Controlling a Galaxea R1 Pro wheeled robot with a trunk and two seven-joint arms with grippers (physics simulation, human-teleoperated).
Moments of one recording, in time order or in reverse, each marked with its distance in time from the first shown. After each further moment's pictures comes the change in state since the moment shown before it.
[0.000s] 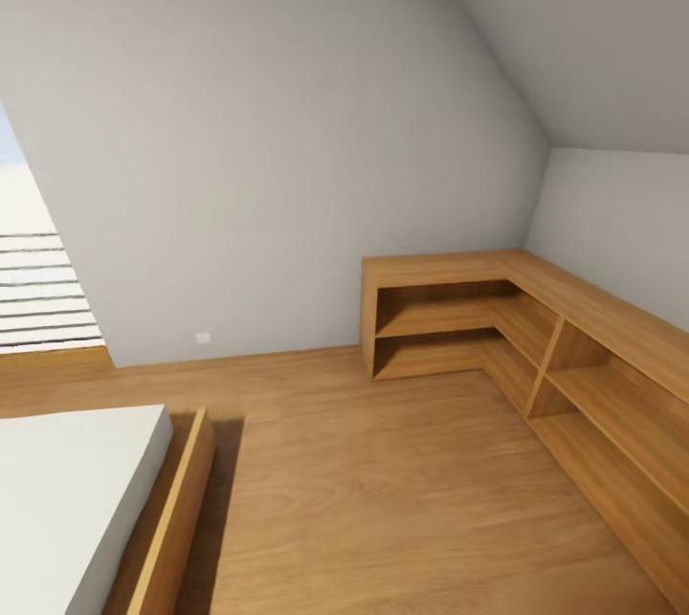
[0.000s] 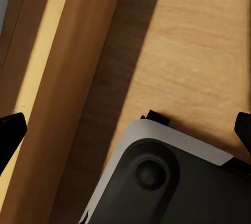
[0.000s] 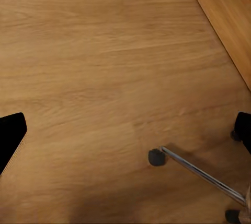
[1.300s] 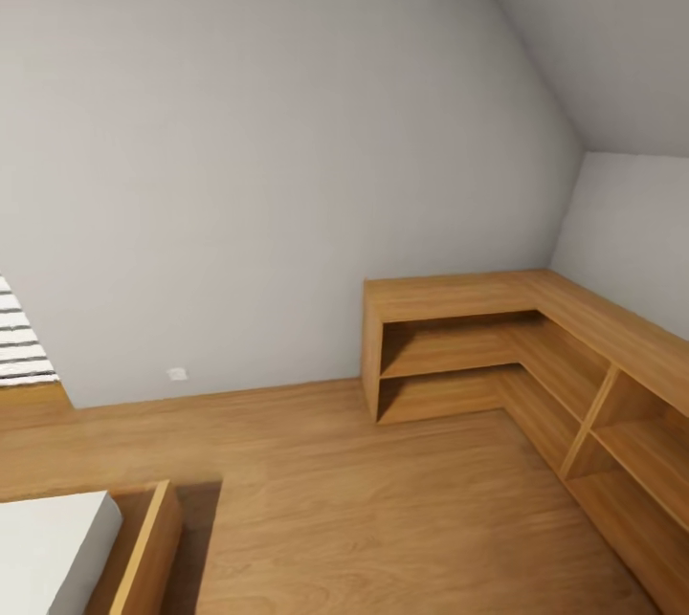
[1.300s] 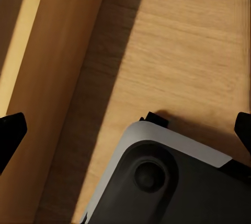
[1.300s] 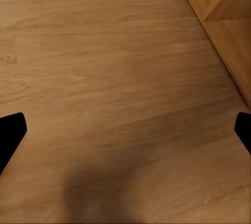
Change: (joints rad) left arm 0.000 0.000 0.000 0.000 0.000 0.000 0.000; right arm 0.000 -0.002 -0.001 0.000 0.005 0.000 0.000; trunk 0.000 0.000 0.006
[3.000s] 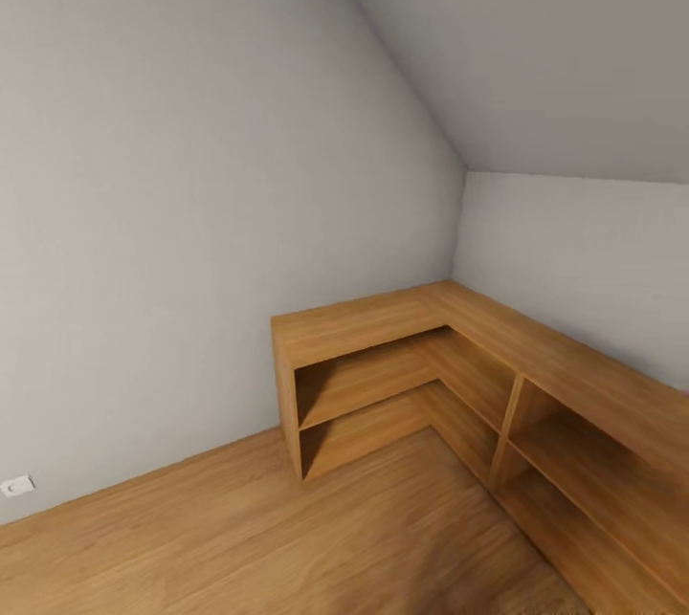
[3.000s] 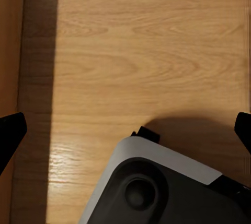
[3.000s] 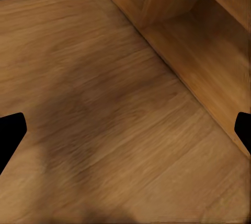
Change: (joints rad) left arm 0.000 -0.001 -0.001 0.002 0.000 0.002 0.000; right arm 0.001 -0.002 0.000 0.000 0.000 0.000 0.000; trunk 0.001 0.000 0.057
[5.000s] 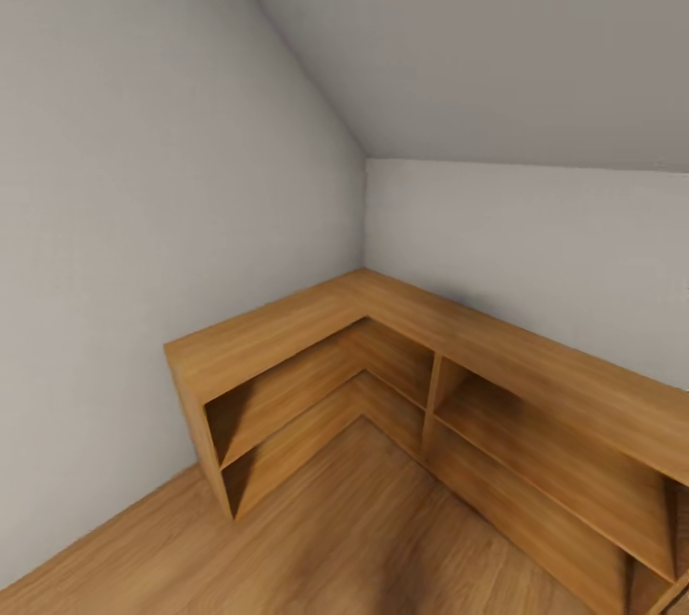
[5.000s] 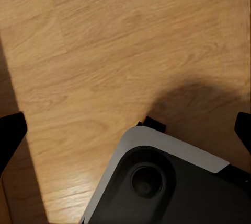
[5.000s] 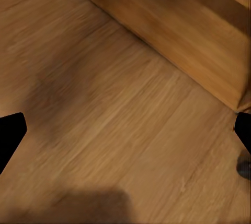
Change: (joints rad) left arm 0.000 0.001 0.000 0.000 0.000 -0.002 0.000; right arm 0.000 -0.005 -0.002 0.000 -0.006 0.001 0.090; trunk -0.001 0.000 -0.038
